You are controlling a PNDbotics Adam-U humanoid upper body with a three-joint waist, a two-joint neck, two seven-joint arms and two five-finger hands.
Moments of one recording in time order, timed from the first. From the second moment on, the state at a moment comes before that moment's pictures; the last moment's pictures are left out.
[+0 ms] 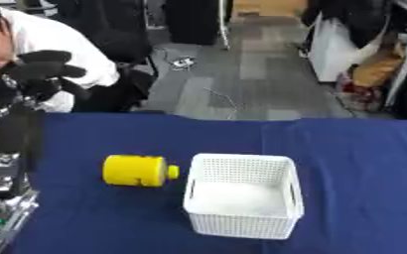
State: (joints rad) left arm -0.36 0.51 -0.07 -1.98 -0.17 -0.42 0.30; right arm -0.45 -0.48 0.01 -1.98 -0.27 -0.70 -0.11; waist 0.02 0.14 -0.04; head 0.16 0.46
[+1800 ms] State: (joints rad) left arm -0.83 0.91 -0.26 -1.47 -0.59 -0.18 -0.84; right arm -0.42 -0.48 0.00 -1.98 -0.23 -0.68 -0.14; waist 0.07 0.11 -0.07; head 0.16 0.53
